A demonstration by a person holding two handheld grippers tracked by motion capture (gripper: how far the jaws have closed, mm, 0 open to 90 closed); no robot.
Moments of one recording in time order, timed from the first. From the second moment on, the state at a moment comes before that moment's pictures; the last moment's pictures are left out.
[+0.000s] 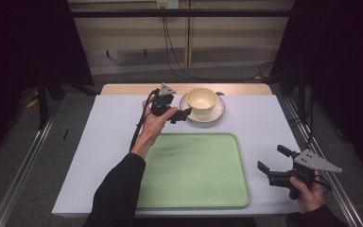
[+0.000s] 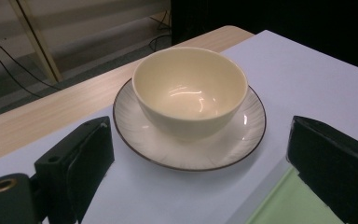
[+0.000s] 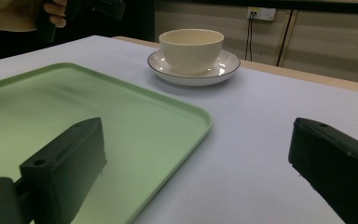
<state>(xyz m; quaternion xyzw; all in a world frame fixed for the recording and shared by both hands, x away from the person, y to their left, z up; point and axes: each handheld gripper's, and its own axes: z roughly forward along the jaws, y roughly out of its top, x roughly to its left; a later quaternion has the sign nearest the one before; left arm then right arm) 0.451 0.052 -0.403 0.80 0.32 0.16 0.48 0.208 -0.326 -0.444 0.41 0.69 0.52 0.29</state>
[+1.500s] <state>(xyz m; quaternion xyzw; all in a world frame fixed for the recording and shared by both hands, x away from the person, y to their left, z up) 0.531 -0.024 -0.446 0.83 0.45 0.12 0.32 0.207 -0.326 -0.446 0.40 0.69 0.53 0.29</state>
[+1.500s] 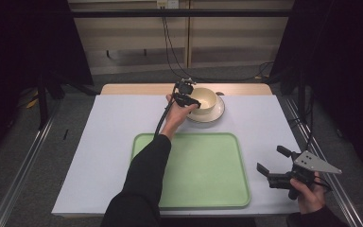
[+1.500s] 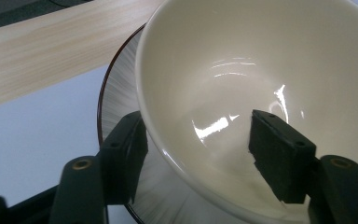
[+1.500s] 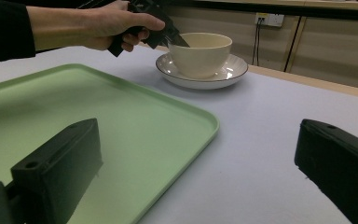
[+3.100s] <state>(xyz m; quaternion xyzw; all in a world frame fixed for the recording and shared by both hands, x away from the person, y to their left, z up) 0.533 -0.017 -0.447 0.76 0.54 0.05 0.35 0.207 -0.327 -0.447 0.40 0.69 0.53 0.29</state>
